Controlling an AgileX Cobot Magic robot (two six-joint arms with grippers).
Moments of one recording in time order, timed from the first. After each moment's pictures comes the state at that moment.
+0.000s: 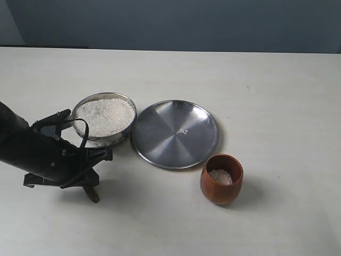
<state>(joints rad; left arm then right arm) -0.19 1.67 -0.58 -1.01 0.40 0.43 -0.09 0.00 0.00 0.01 0.36 -0.02</state>
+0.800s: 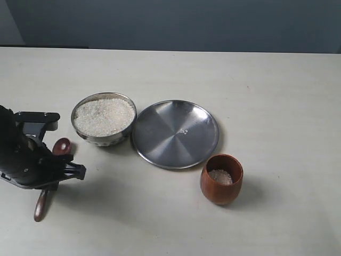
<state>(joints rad) -0.20 1.60 -0.59 -0.05 0.43 -0.25 -0.09 0.00 0.00 0.01 0.36 -0.02</state>
